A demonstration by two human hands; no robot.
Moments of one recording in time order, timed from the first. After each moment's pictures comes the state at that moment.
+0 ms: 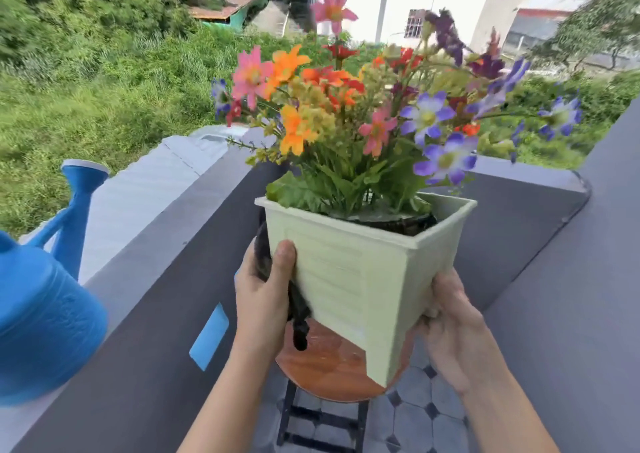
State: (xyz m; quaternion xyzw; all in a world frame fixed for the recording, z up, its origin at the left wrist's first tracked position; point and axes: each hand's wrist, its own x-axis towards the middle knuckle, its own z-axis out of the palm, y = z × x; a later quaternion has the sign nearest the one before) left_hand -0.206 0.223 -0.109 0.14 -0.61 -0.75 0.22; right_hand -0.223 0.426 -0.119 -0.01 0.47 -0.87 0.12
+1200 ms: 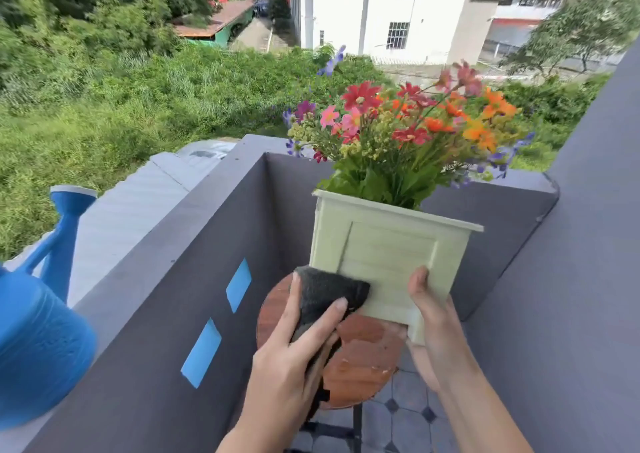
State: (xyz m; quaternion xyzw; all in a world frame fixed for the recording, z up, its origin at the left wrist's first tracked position) left_hand -0.161 0.240 -0.135 -0.13 -0.86 -0.38 0.31; right_hand -0.212 0.412 -0.097 0.03 0.51 -0.86 0.08
